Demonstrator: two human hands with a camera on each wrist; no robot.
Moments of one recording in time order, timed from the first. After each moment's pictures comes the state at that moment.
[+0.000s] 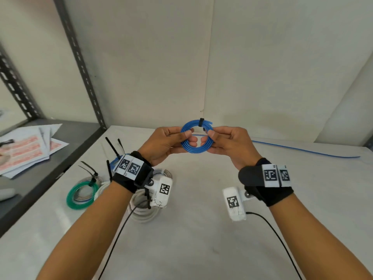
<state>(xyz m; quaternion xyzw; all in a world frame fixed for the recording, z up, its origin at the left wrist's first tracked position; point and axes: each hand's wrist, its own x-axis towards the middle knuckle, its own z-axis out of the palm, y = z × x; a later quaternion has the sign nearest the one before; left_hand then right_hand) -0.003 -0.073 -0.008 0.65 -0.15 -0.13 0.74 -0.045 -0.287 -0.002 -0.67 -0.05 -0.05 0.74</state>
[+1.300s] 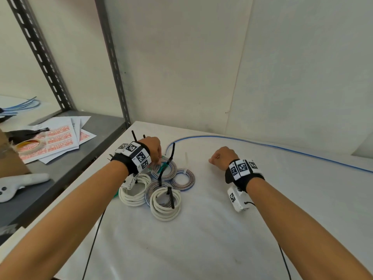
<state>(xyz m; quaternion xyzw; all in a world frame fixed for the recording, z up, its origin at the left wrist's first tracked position) 0.060 0.036 -0.038 0.98 -0.03 -0.16 0.08 0.064 -0.235 -0.093 -0.96 0.03 0.06 0.26</state>
